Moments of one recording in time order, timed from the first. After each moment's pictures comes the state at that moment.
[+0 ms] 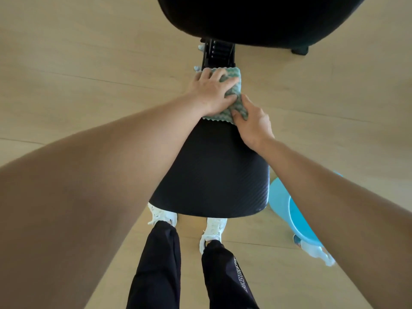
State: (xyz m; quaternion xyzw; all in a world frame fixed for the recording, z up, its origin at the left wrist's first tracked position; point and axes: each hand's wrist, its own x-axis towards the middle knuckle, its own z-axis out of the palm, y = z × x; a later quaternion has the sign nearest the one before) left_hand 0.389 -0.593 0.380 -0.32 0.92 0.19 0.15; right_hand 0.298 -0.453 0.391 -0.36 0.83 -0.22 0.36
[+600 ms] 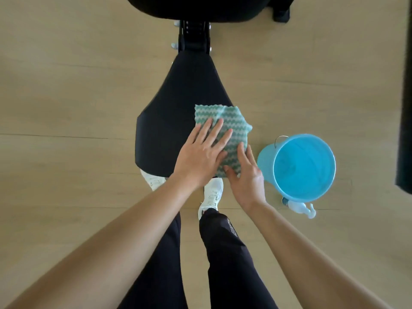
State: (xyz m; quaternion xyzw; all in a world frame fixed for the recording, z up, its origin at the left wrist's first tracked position) left_hand 0.485 -0.388 0.405 -0.26 0.95 0.15 0.11; right_hand 0.386 -0.261 0.429 -0.29 0.87 -0.17 0.36
